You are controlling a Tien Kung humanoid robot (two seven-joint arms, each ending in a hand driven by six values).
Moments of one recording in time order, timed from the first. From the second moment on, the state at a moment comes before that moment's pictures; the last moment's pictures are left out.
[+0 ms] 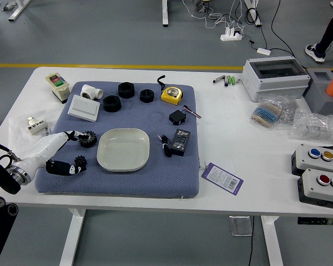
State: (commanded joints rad) left arm -0.19 0.19 -1.53 -1.19 2.27 -0.17 -0.29; right arm 0.06 -0.25 0.55 0.25 0.19 -0.27 -0.03
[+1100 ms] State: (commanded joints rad) left arm -0.19 0.19 -1.50 -1.18 2.27 -0.15 -0.27; right arm 0.05 -0.24 0.53 0.25 0.19 -0.27 -0.03
